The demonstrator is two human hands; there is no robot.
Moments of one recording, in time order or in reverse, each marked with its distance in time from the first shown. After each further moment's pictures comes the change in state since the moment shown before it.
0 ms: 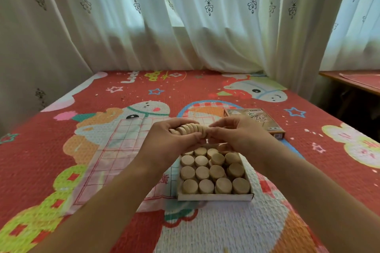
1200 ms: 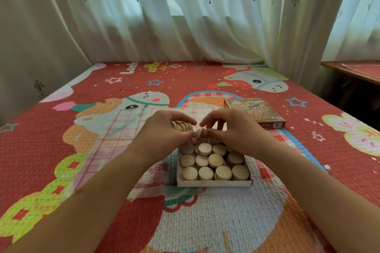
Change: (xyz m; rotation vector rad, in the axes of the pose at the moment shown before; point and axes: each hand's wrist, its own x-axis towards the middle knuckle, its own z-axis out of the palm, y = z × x) left_hand 0.003 -0.005 -0.014 0.433 -0.044 0.108; right_hand 0.022 0.026 -0.006 -0.683 -0.061 -0.468
